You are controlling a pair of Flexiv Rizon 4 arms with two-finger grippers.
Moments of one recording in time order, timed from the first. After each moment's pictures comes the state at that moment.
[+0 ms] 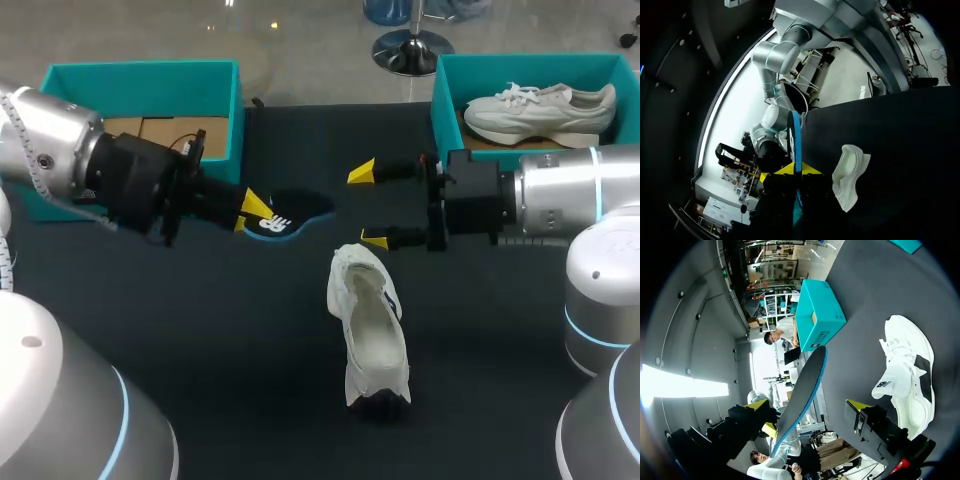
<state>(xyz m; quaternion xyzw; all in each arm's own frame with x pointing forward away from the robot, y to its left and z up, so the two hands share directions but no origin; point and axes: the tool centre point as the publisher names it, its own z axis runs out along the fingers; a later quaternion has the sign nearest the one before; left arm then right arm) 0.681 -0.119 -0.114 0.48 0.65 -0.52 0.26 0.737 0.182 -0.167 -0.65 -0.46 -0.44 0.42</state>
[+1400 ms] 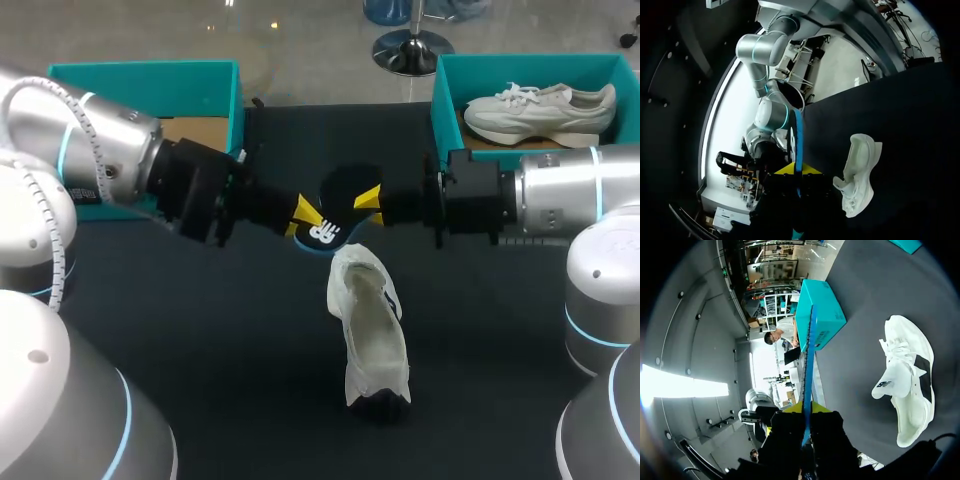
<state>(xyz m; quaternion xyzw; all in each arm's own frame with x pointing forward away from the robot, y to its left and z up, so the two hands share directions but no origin) 0.692 -0.171 -0.134 0.53 0.63 -0.49 0.29 0.737 0.182 -0.167 -0.65 -0.46 -0.44 0.42</state>
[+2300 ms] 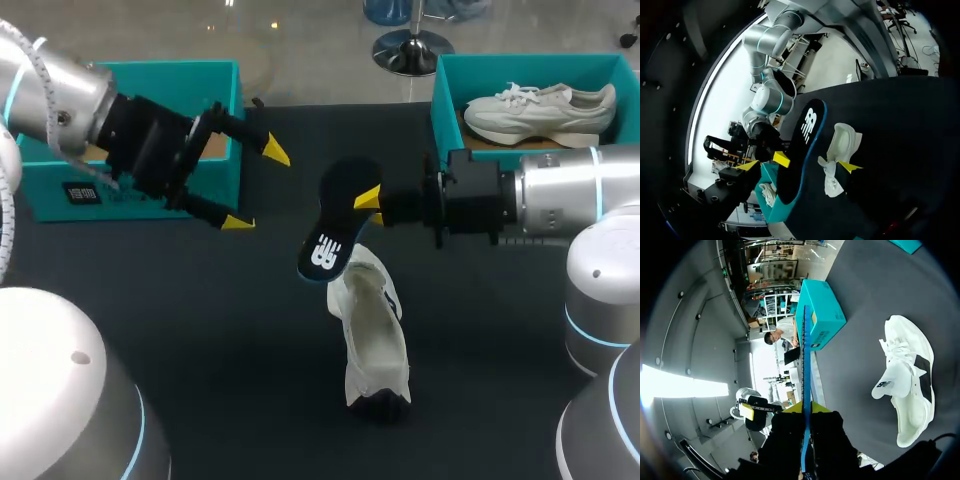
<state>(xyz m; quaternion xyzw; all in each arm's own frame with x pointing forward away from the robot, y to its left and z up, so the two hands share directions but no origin) 0.727 -0.112 -0.114 0.52 0.69 -0.43 0.25 0.737 0.182 -0.167 -0.65 -0.46 -0.44 0.42</state>
